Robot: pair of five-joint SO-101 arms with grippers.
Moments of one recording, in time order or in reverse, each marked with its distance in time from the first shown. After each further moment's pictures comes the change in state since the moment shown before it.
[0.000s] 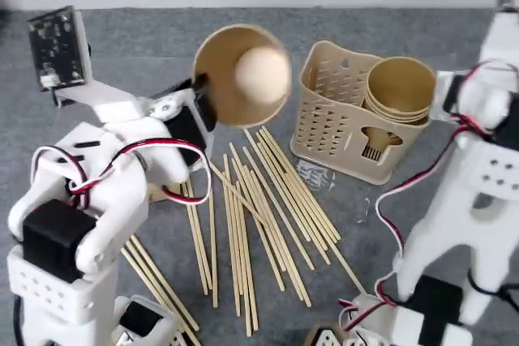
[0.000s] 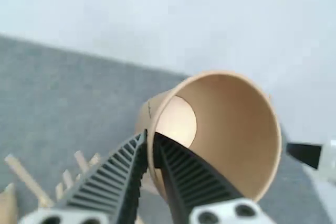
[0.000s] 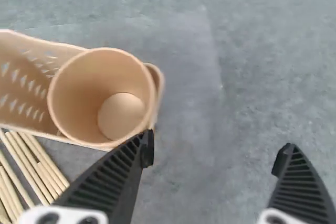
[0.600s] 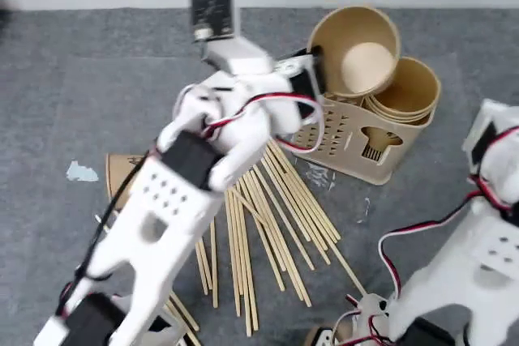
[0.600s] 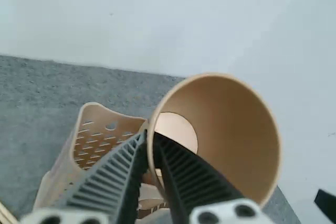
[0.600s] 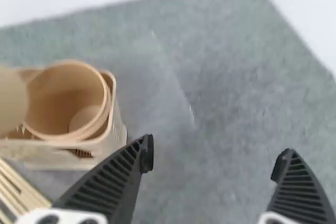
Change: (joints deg) left arm 12.3 24.7 3.1 -29.2 4.0; right arm 8.7 -14.1 7.5 0.0 -3.0
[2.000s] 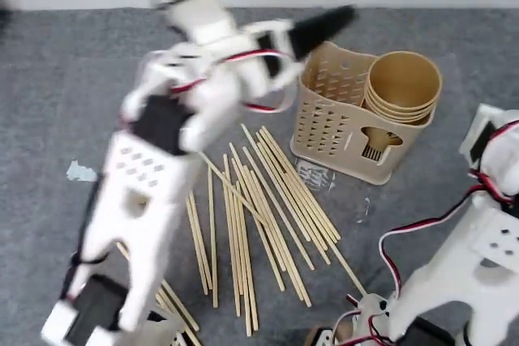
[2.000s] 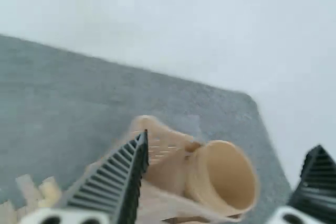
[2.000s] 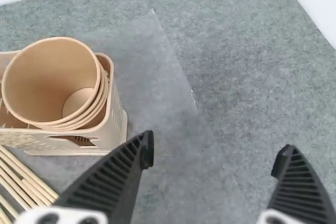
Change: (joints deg) left arm -12.2 2.4 -16.4 22.2 2.9; right arm -0.1 0.0 1.8 0.0 0.0
